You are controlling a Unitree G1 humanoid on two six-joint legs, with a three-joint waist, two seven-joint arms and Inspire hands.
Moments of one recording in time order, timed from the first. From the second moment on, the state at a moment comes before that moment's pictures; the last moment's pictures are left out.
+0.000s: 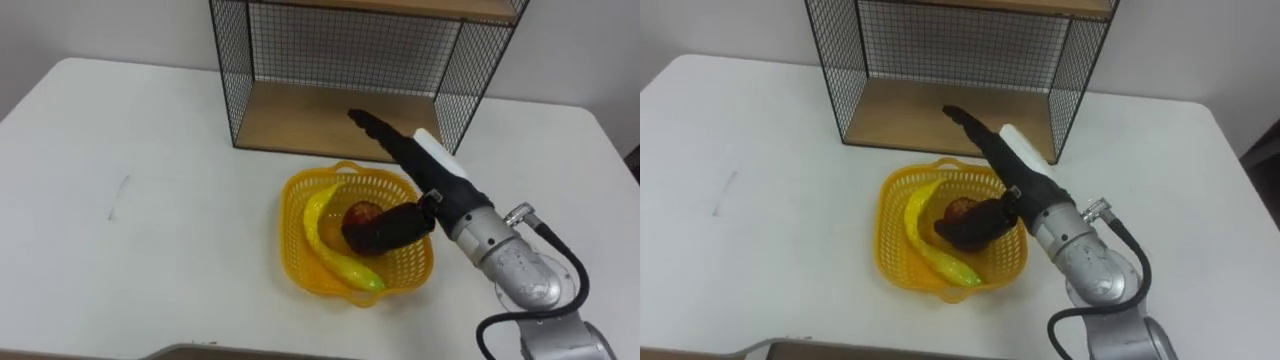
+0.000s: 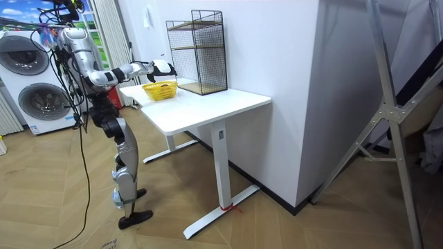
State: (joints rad) left arm 0.23 0.20 0.03 1.10 0.40 0.13 0.05; right arm 0.06 -0.32 0.10 -0.27 -0.11 0.13 0.29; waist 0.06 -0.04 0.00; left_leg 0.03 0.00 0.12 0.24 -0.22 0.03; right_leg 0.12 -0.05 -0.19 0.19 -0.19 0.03
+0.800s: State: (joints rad) left arm 0.34 0.30 0.89 0.60 -0.23 0.04 0.86; right arm 0.31 -0.34 -0.31 -0.33 0.27 0.14 -0.18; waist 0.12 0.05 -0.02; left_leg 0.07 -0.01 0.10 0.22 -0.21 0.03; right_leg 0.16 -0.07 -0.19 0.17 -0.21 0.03
